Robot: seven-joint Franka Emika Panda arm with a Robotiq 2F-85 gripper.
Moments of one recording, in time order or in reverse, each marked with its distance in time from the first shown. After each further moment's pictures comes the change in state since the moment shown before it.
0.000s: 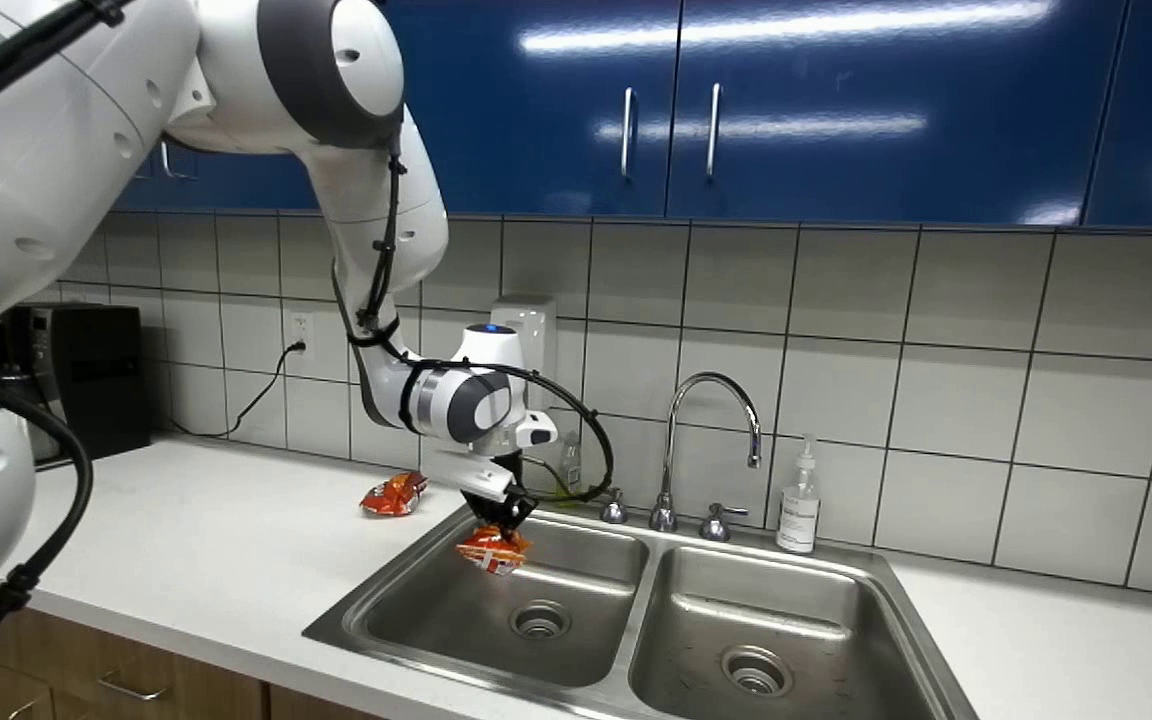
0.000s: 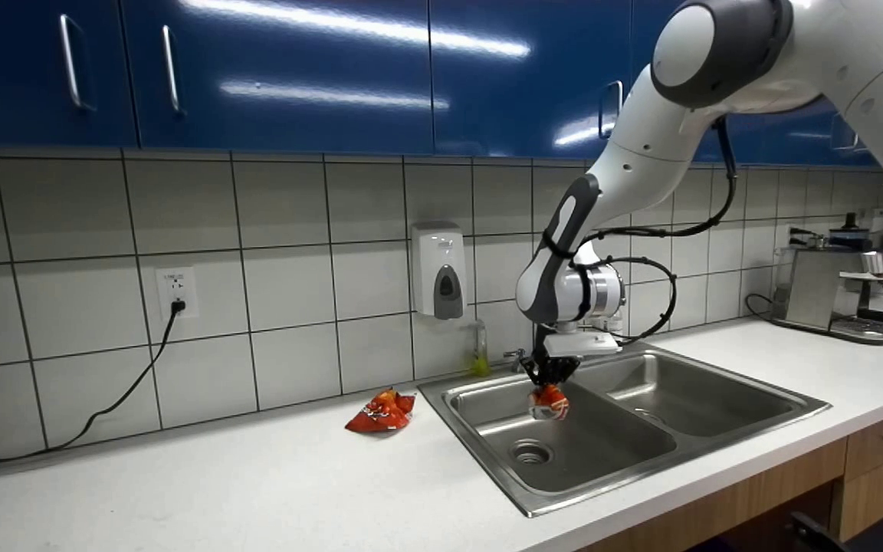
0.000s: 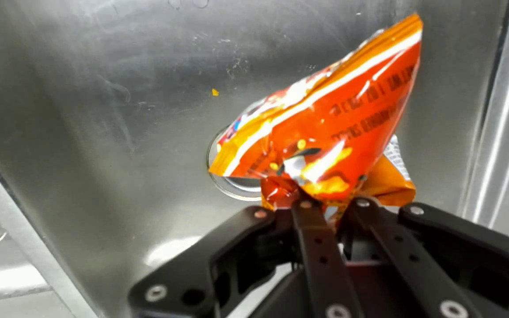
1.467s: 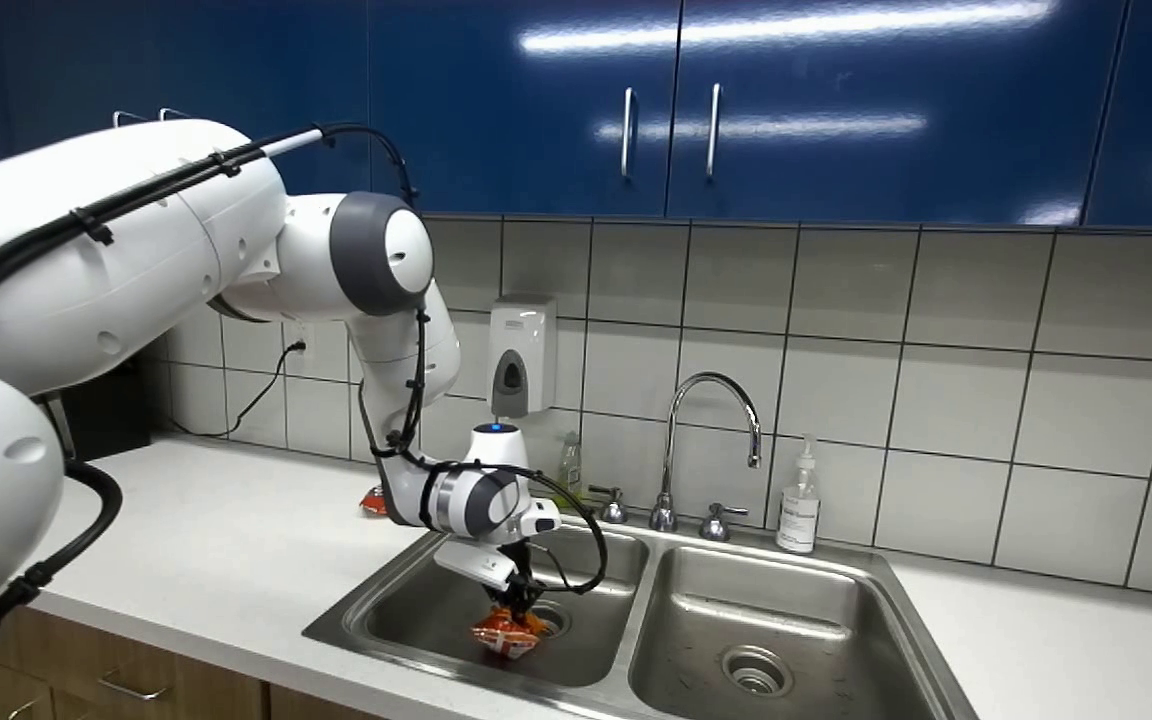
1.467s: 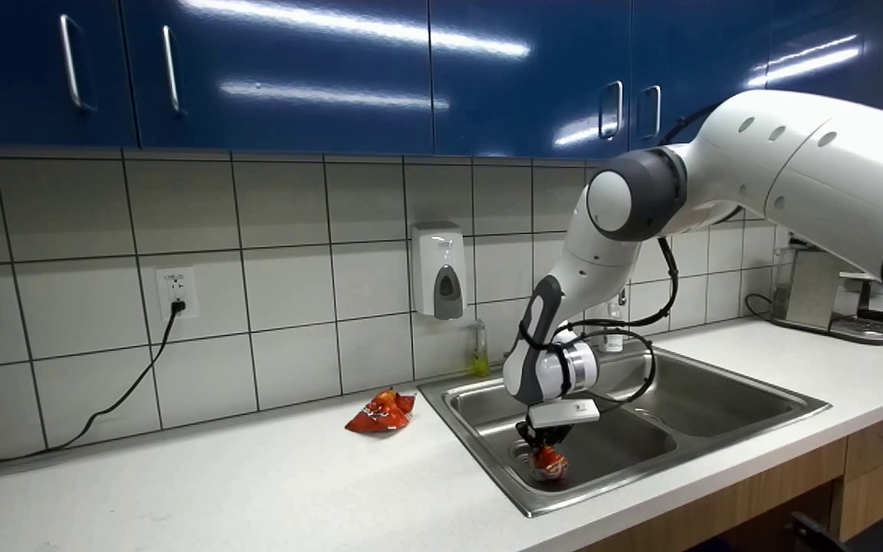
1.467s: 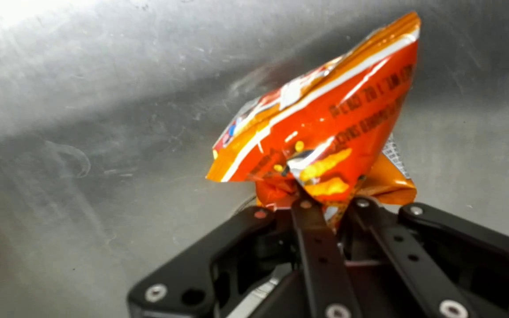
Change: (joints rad) arm 0.114 0.474 -0.123 0.384 0.010 0.004 0.156
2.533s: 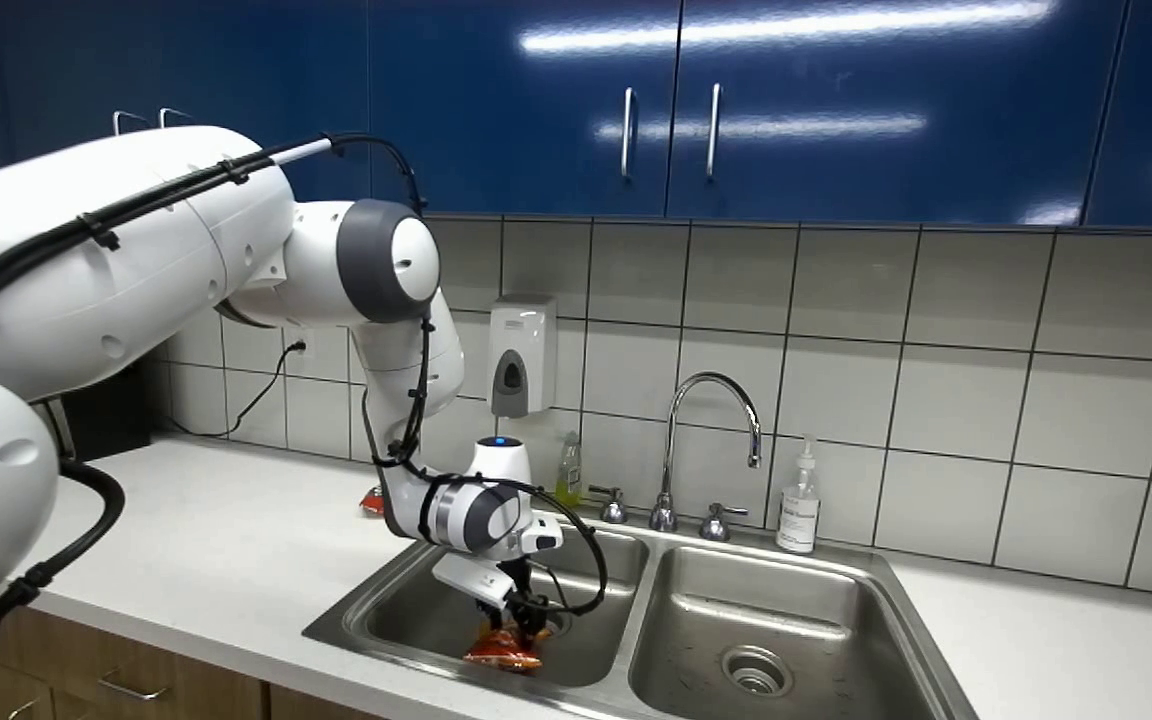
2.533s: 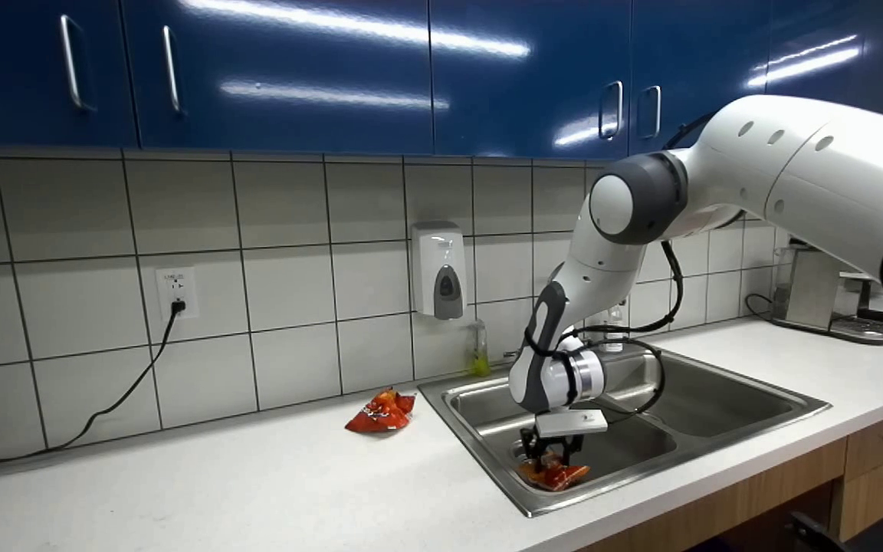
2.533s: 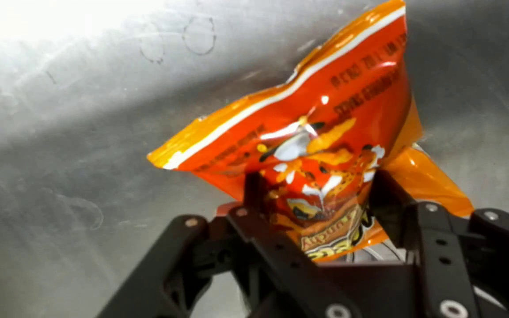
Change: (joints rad) arm -0.023 0.016 0.014 -0.021 0.018 0.000 -0.001
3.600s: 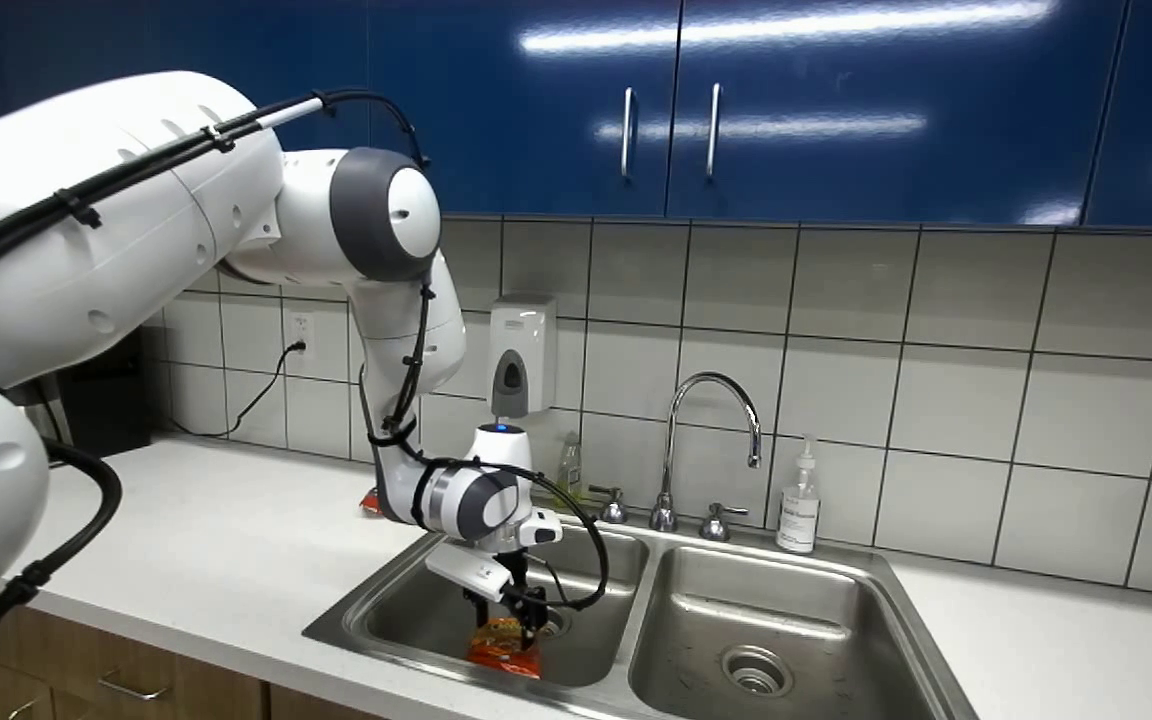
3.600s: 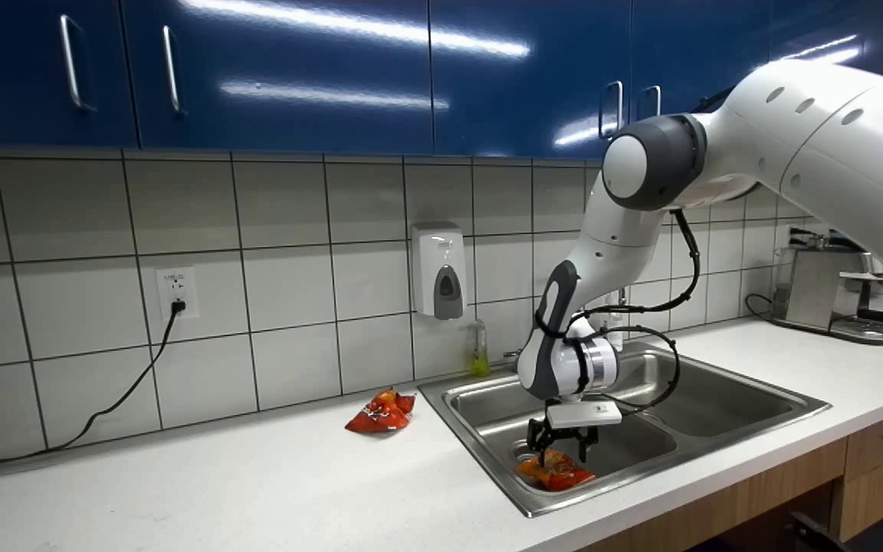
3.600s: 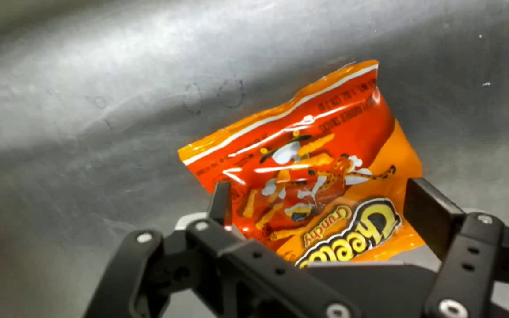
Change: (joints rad) arm -0.038 -0.125 0.030 -0.158 0.002 0.001 -0.043
